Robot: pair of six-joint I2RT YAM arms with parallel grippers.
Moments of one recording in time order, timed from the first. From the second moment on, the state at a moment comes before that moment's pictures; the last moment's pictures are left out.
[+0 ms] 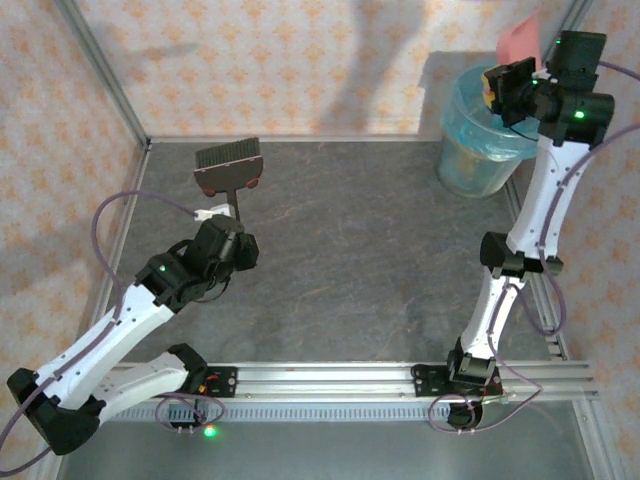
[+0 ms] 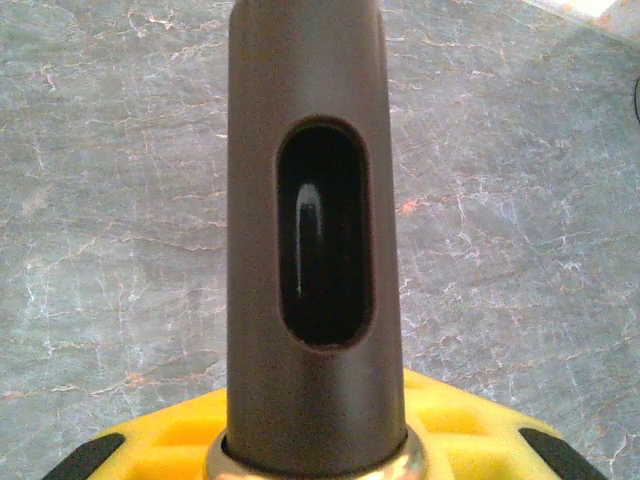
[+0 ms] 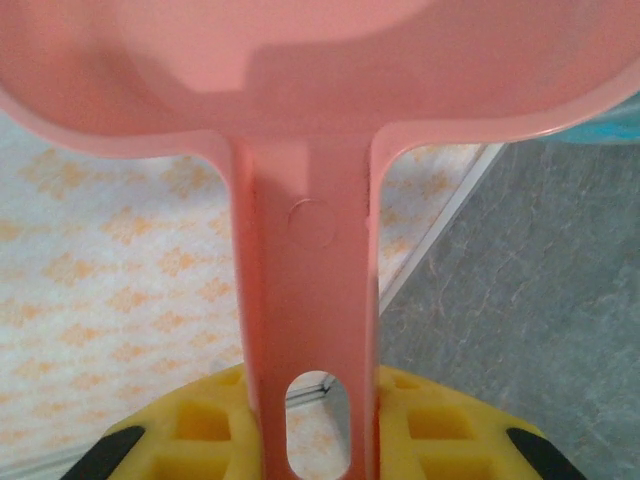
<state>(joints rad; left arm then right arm) -0.61 0.93 0.98 -0.85 -0.30 -0.78 -0.17 2.09 3.10 -1.52 -0.43 1.08</state>
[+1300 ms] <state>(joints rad) -0.61 0.96 0.99 -0.86 -0.27 -0.79 0.42 1.14 1.29 -1.15 0.05 0.53</state>
